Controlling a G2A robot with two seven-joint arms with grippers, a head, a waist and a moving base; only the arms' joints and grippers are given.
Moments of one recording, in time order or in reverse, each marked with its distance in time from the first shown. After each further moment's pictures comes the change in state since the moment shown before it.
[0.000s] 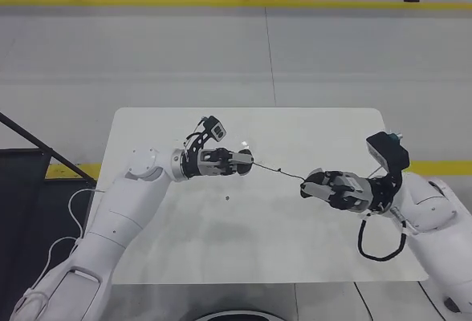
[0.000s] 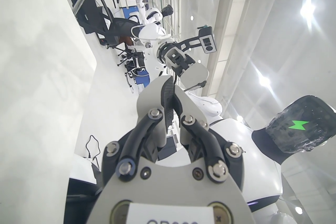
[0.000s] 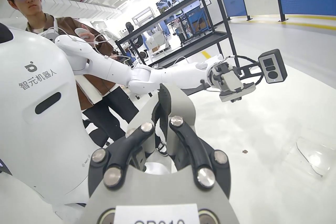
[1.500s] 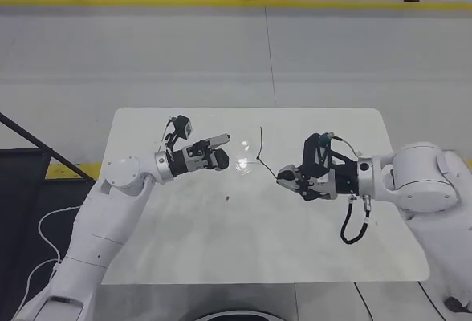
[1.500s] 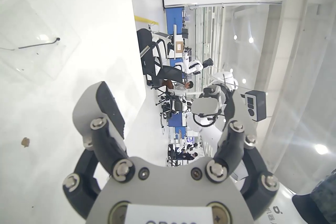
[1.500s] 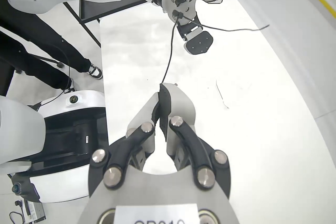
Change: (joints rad) left arm 0.180 0.075 -0.190 -0.265 0.364 0.182 0.365; right arm 0.220 -0.008 -0.096 -0.149 -0.657 0.297 0.123
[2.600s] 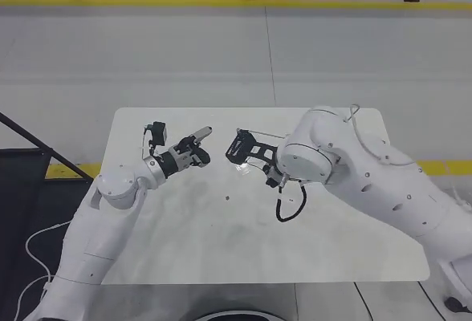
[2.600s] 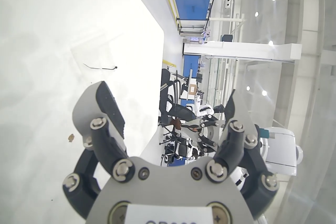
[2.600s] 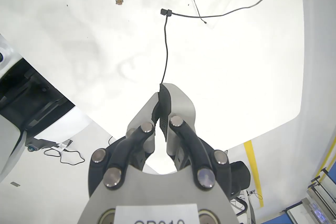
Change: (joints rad) left arm 0.129 0.024 -0.086 -0.151 0.105 0.203 0.293; right arm 0.592 -0.328 -0.633 0.231 -0.236 0.654 0.568
